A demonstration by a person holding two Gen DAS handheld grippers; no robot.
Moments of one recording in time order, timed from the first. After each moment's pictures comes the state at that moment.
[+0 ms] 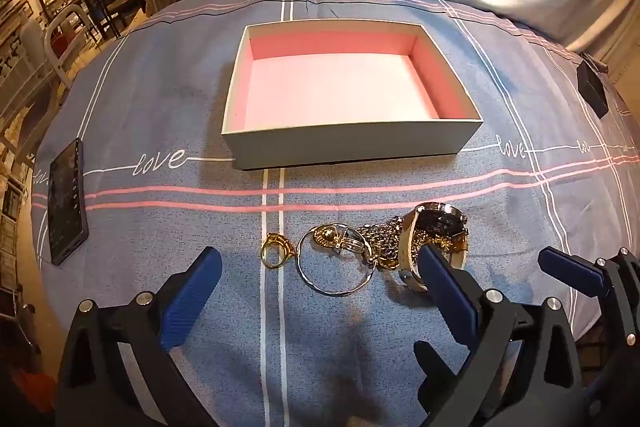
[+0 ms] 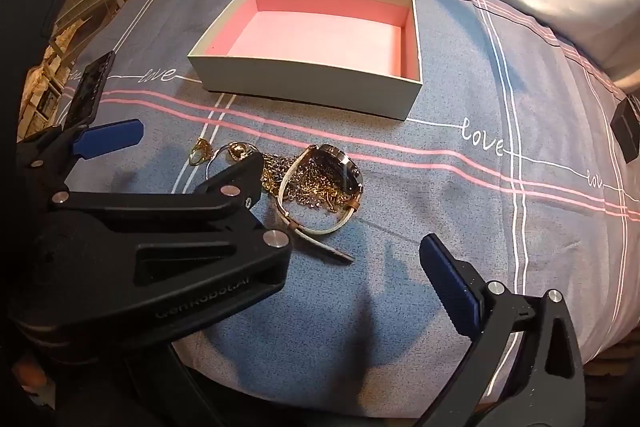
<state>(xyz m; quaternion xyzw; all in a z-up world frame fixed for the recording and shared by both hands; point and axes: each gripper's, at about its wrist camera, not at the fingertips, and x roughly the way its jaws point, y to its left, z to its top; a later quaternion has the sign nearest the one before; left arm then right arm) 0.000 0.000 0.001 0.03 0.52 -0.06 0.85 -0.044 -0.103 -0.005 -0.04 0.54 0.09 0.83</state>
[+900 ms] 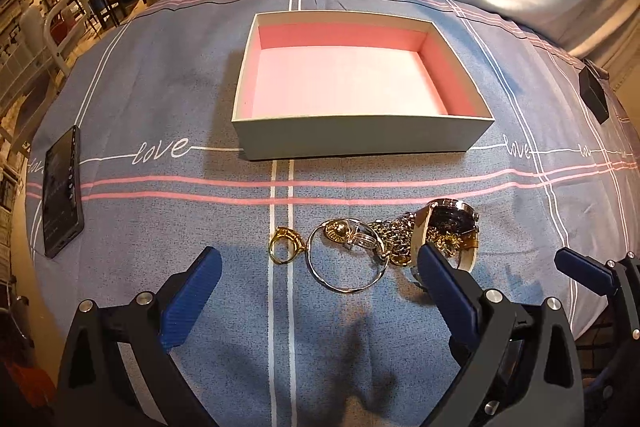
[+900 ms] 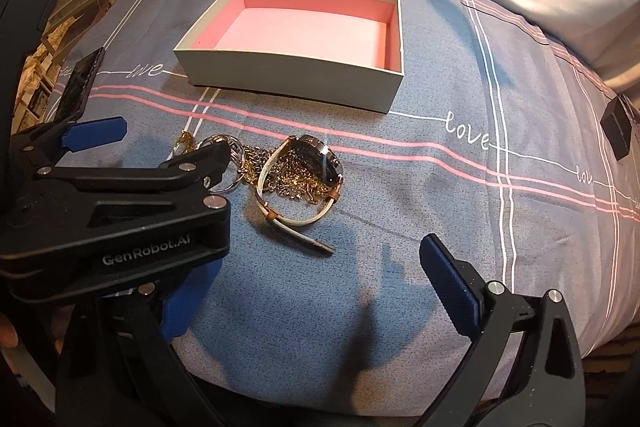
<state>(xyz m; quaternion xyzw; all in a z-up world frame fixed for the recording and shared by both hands) 0.003 0.013 -0.005 0.02 0.53 -0.05 0.85 -0.051 -0.110 -0.007 -0.05 0.54 0.07 0.84</state>
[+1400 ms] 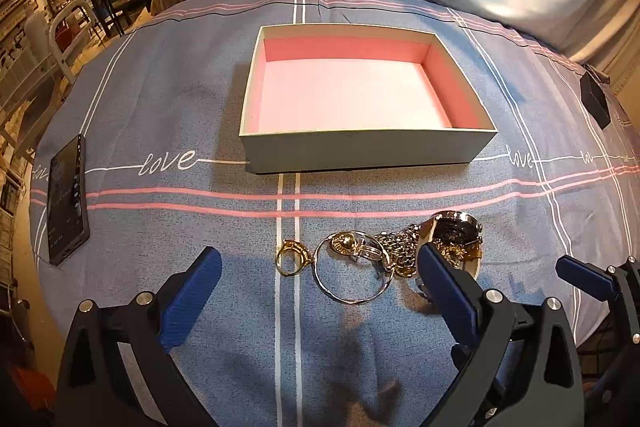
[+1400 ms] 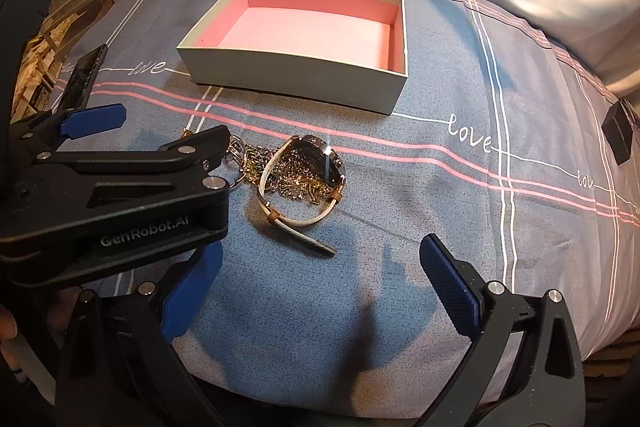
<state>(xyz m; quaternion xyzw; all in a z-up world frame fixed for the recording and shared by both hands) 0.006 0.015 -0.003 0.01 0.51 -0.05 0.86 -0.051 -0.108 -0.007 -0.05 0.54 0.08 0.84</state>
